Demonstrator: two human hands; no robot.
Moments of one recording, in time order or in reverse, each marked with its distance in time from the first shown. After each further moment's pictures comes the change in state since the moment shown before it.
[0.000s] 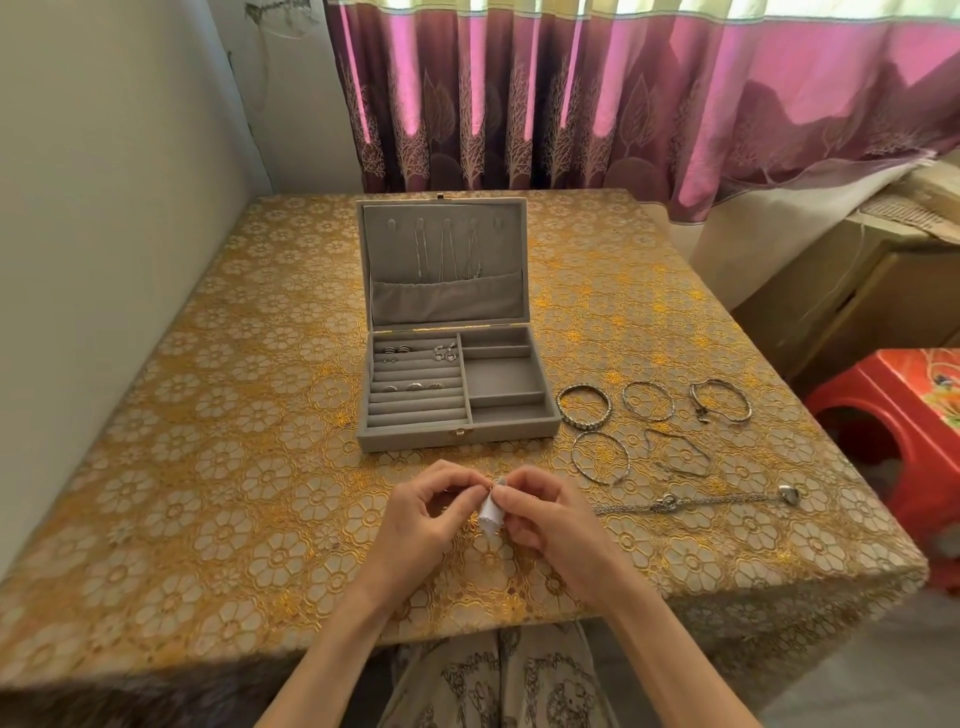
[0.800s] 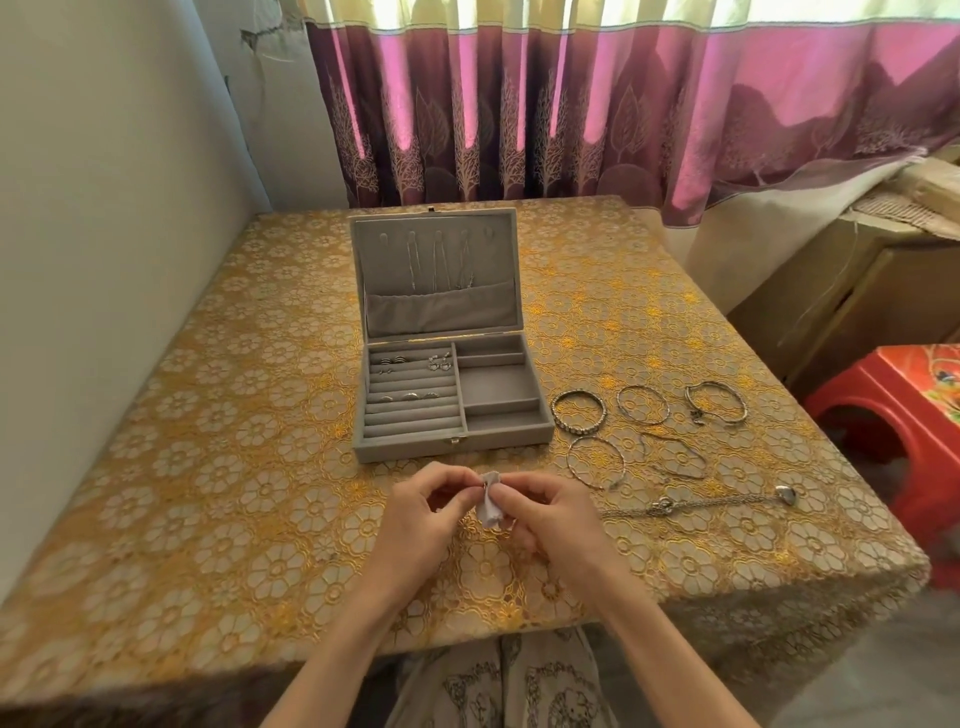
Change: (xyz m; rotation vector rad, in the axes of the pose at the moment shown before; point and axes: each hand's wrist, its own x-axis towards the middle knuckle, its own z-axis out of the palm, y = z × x) left_hand 0.007 0.004 0.006 0.095 0.077 -0.057; right_hand -0.005 -0.013 0.008 -0.108 0.205 -0.035
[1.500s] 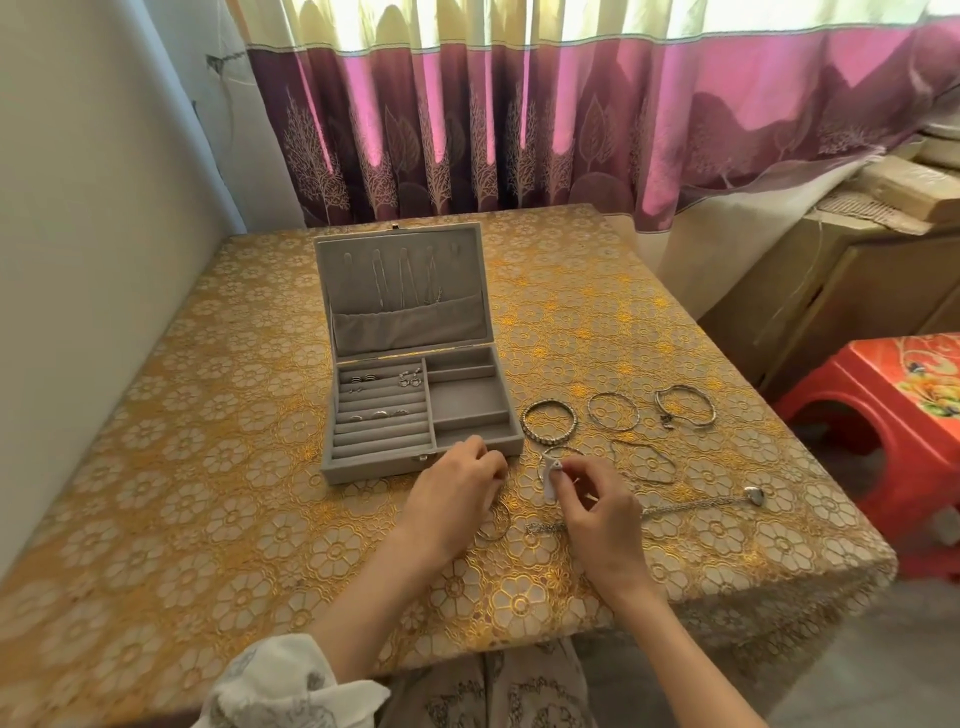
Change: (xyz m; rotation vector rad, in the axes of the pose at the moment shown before) left_hand 0.050 0.010 0.044 0.788 -0.211 0.354; right_hand 0.011 0.029 -0.055 -0.433 0.489 -0.370
